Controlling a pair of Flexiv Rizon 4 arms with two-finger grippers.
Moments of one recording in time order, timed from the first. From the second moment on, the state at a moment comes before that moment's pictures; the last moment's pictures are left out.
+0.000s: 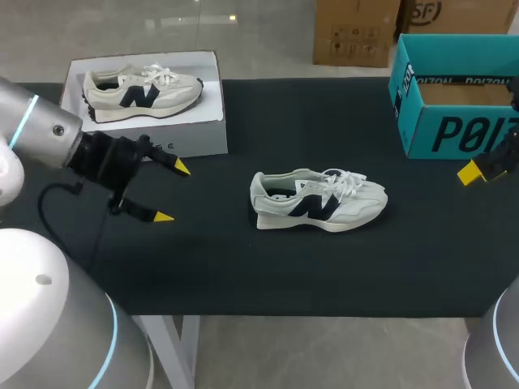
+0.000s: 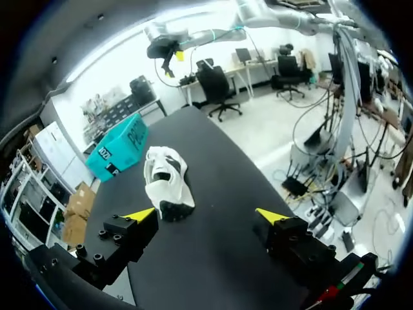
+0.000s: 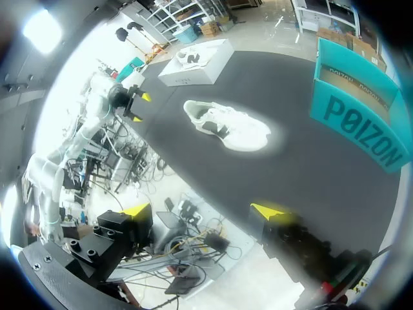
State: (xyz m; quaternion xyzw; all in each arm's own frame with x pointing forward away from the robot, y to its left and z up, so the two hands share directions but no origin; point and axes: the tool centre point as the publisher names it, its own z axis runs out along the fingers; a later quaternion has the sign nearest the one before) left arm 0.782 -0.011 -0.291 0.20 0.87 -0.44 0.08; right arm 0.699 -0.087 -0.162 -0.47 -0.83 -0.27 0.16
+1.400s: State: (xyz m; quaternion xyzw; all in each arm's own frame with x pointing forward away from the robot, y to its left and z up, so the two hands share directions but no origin) left arm 0.812 -0.054 -0.363 0.09 0.78 -0.62 0.05; right arm 0.699 -0.087 -0.162 -0.47 -0.83 -0.27 0.16
